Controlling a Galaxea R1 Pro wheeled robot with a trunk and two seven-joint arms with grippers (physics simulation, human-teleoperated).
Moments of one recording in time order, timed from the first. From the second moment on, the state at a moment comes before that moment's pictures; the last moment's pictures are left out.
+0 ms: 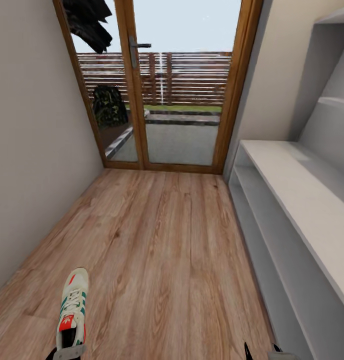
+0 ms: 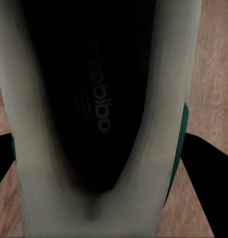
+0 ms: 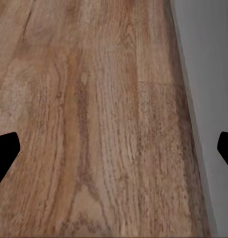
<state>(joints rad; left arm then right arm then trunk) -0.17 0.10 0.16 -0.42 0.01 -0.55 0.03 -0.11 -0.07 -0.11 -0.49 0.03 -0.60 0.01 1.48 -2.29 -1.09</state>
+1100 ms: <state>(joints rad) -0.17 0.10 0.16 -0.42 0.01 -0.55 0.03 -0.11 -0.07 -0.11 -0.49 0.03 -0.60 0.01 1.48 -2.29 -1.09</state>
